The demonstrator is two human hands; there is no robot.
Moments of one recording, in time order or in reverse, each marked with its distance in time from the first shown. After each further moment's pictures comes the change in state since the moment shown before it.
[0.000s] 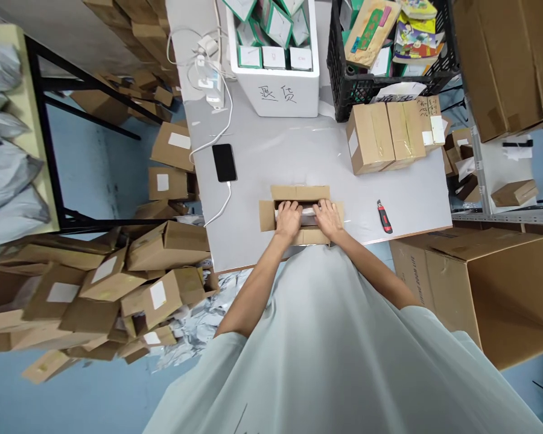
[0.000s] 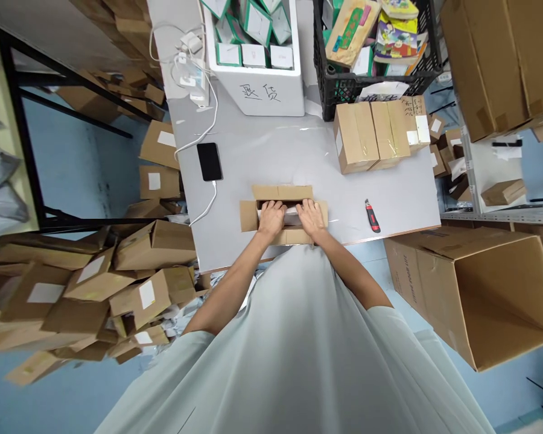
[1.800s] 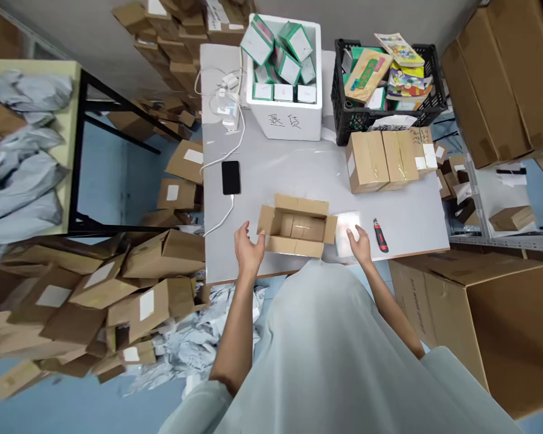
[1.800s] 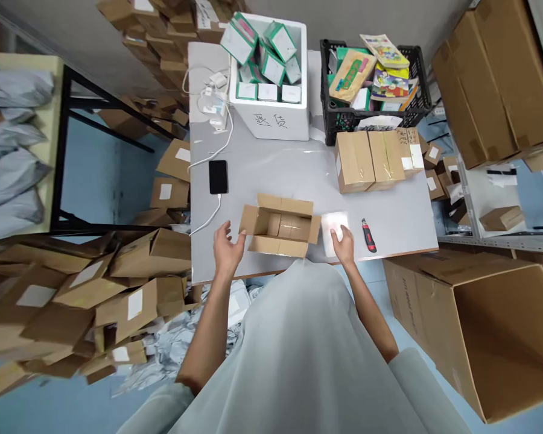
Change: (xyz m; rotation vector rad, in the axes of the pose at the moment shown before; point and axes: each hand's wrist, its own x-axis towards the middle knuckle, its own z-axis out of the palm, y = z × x) left_hand -0.081 -0.057 -0.007 -0.648 0.653 -0.550; right_hand -0.078 0.116 0.034 0.837 0.428 0.498
